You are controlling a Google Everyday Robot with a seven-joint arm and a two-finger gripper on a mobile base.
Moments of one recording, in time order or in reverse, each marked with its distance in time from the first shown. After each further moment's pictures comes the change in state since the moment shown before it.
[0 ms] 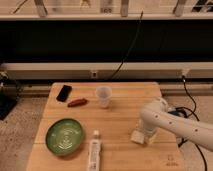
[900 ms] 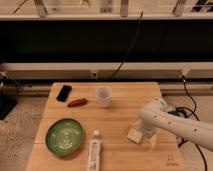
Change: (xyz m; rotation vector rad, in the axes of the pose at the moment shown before) arm -0.003 -0.003 0.002 -0.001 0.009 -0.007
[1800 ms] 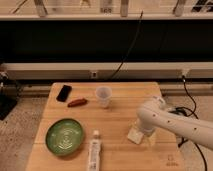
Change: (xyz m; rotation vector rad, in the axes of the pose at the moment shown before) arm -0.004 -0.005 -0.014 0.009 0.019 0.002
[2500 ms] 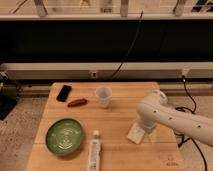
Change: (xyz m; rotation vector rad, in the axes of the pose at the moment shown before) arm 0.000 -0.002 -0.029 0.000 0.027 0.061
